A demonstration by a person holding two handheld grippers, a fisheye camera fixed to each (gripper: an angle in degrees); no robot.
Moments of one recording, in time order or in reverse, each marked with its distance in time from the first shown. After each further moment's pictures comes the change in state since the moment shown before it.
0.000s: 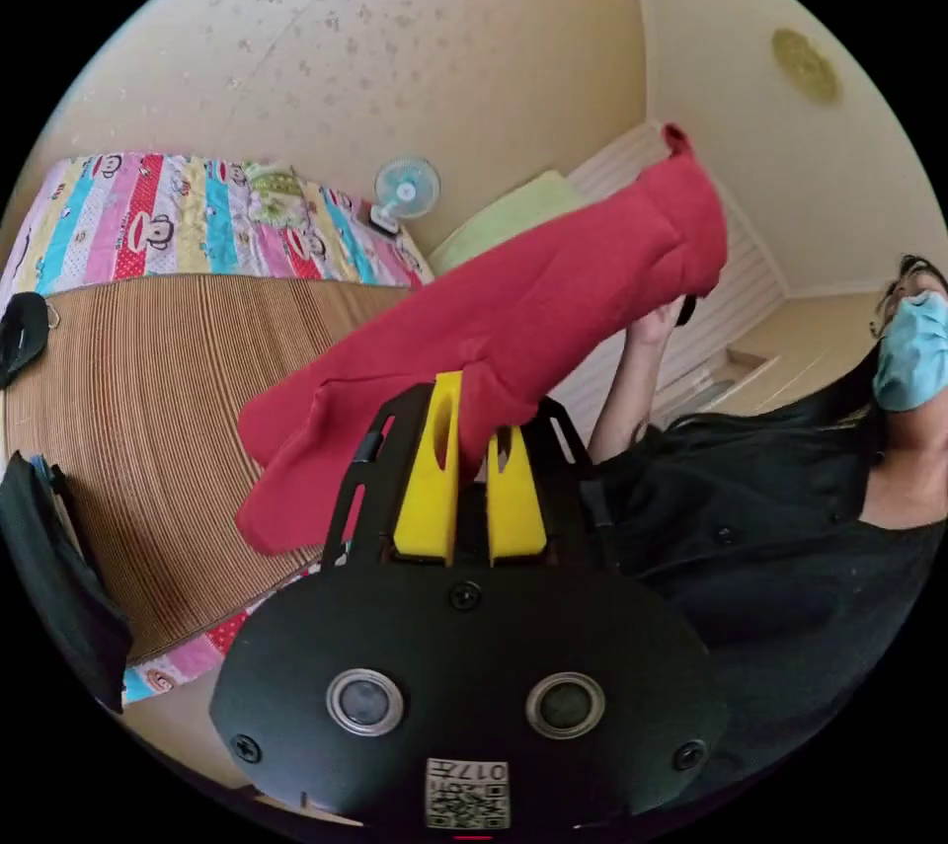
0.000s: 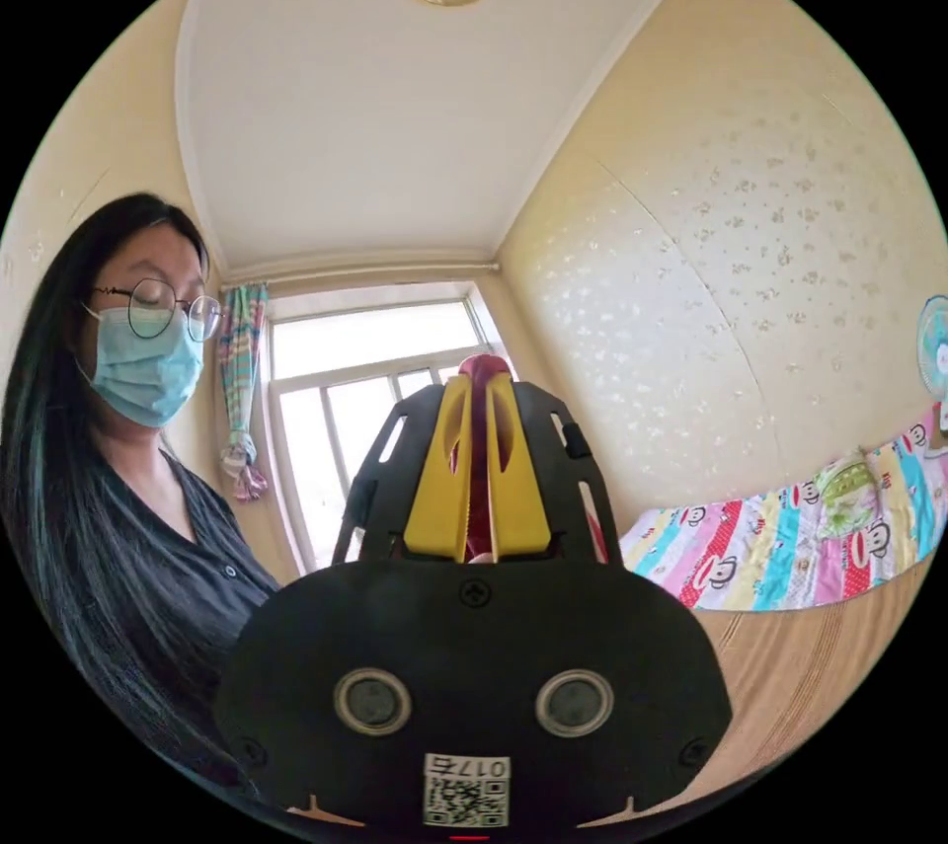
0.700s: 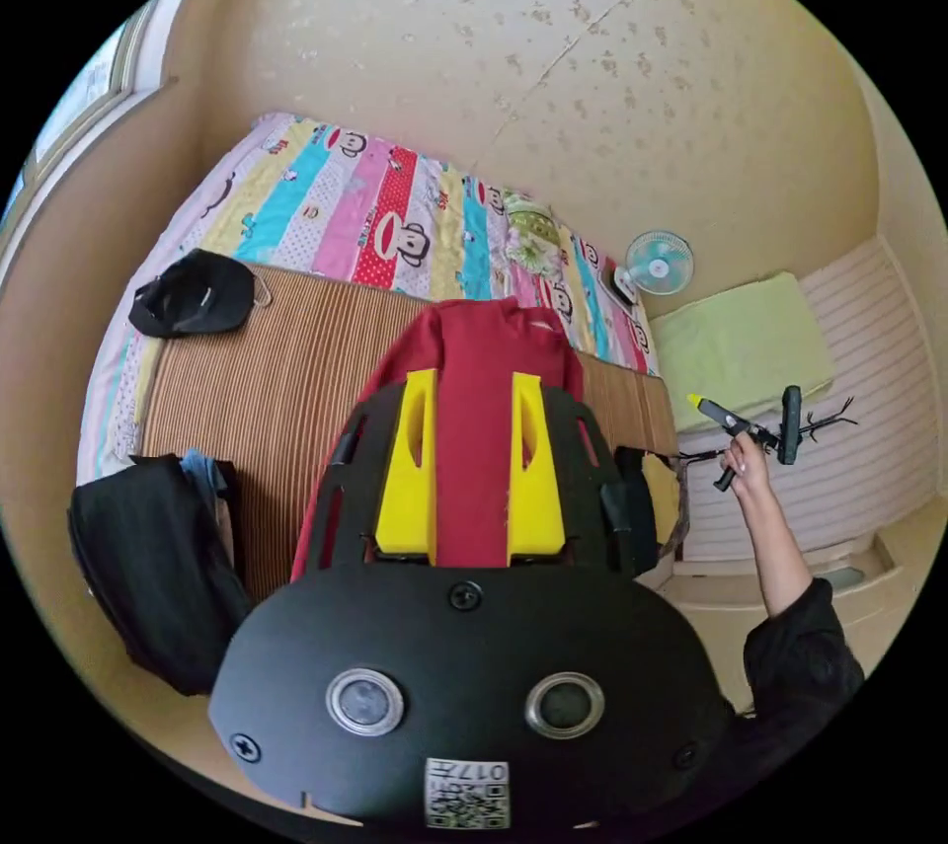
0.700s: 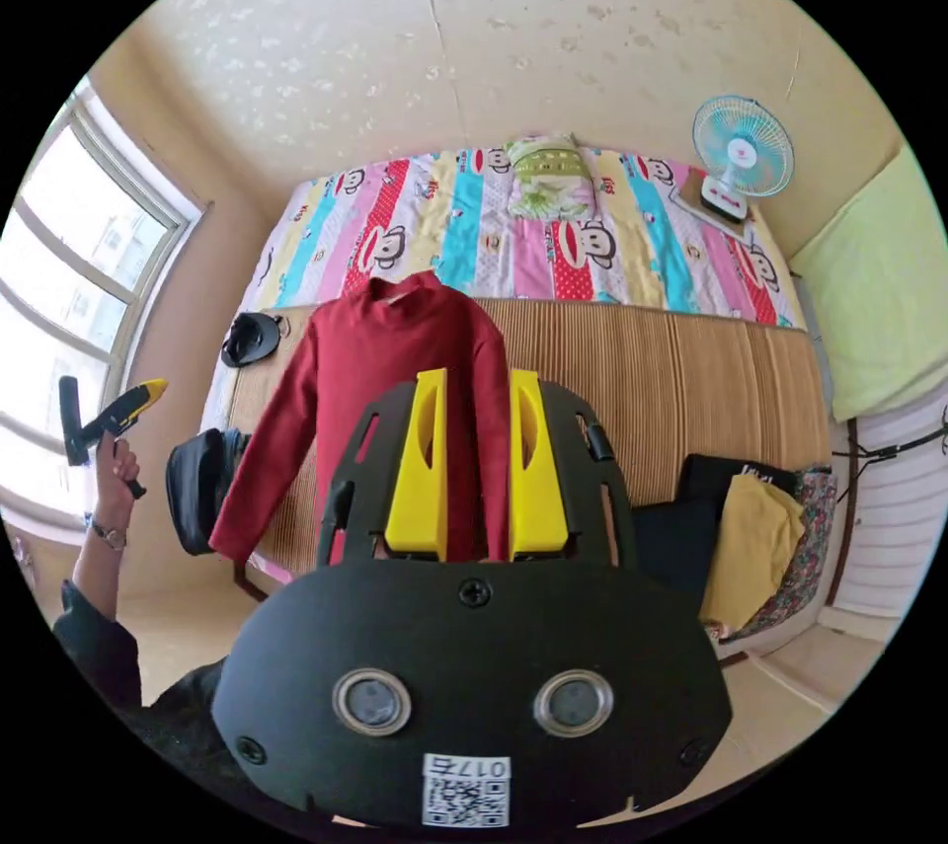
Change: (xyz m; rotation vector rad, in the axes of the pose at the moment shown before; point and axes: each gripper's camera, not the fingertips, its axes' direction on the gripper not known) left arm -0.220 -0.098 0.130 -0.289 -0.572 -0.335; right arm 0.346 0.190 0.267 -1.082 0.875 0.474
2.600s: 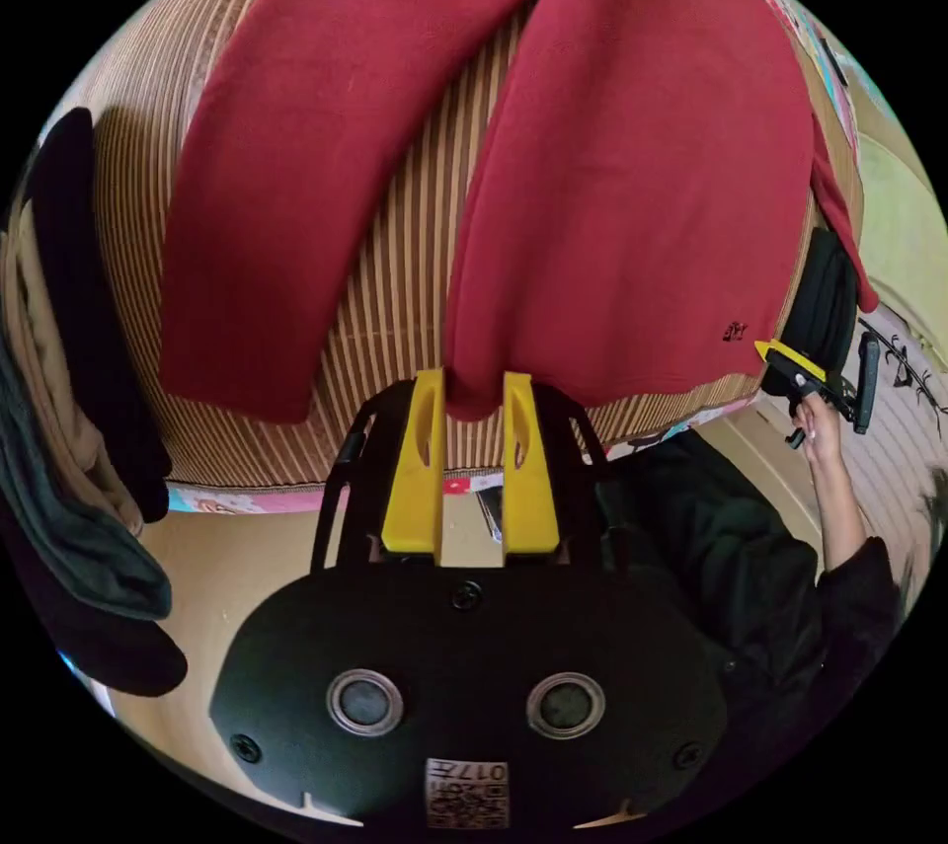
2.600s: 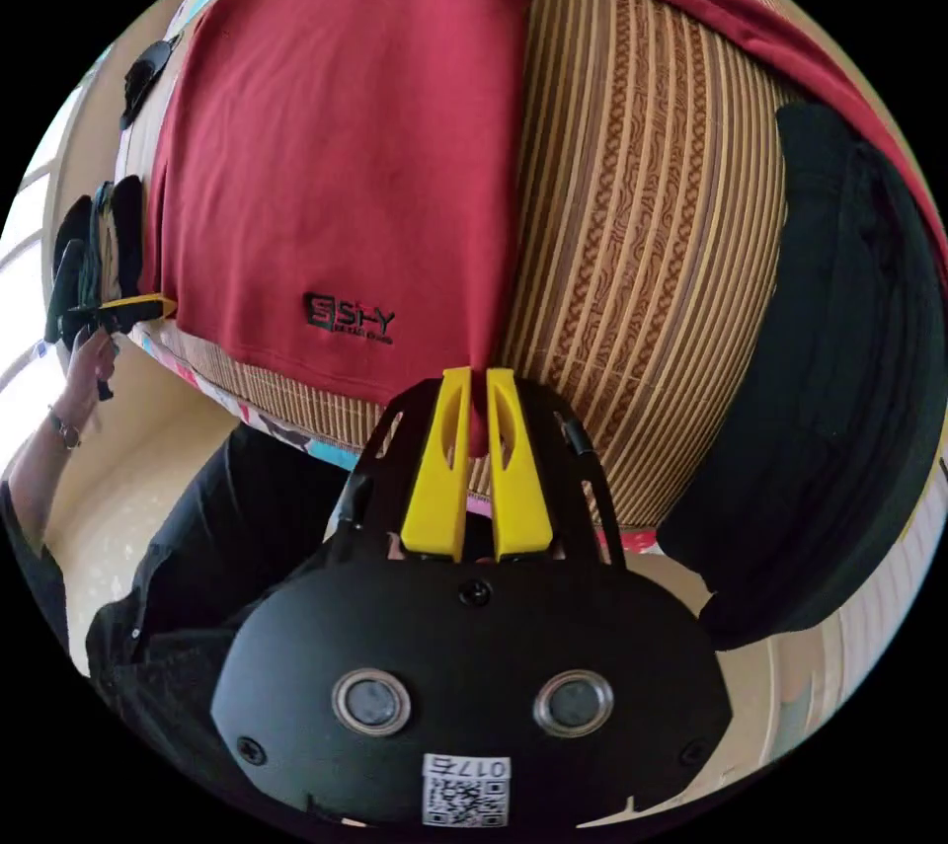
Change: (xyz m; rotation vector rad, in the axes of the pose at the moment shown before) left arm -0.128 0.238 0.246 -0.717 -0.199 -0.159; right arm 0.025 0.323 0.279 -0.670 0.028 -0.061
